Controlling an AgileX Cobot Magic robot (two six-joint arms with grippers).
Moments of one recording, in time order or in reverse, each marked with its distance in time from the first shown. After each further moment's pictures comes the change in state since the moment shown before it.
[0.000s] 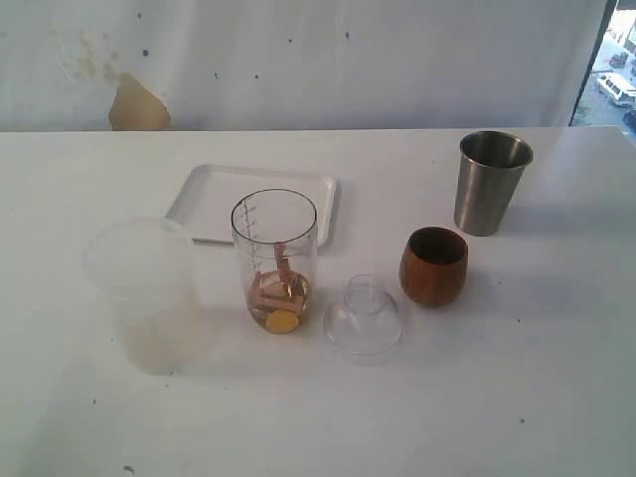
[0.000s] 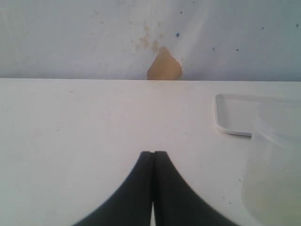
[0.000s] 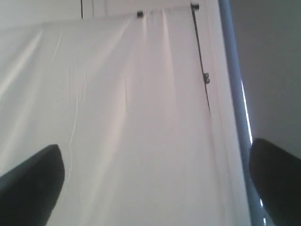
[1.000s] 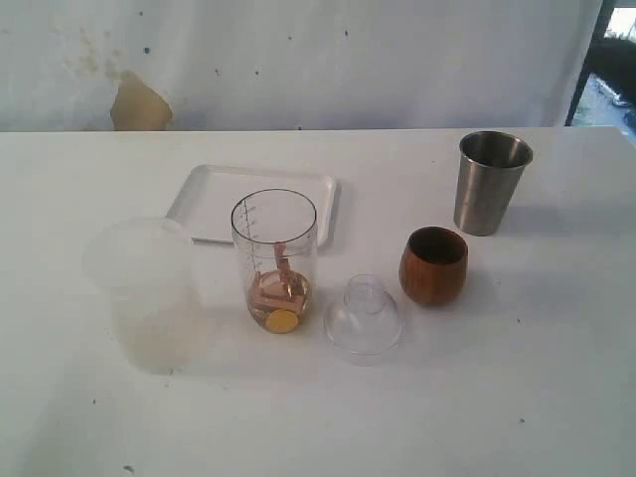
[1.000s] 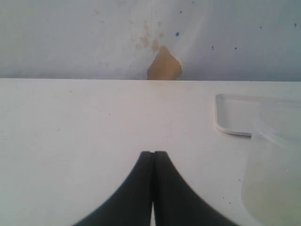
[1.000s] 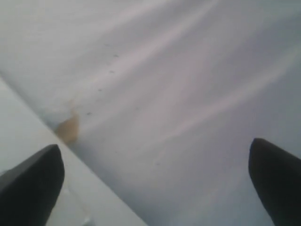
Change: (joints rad) left arm 0.000 0.000 0.000 0.000 0.000 0.000; right arm -0.079 0.050 -0.237 -1.206 -0.329 0.669
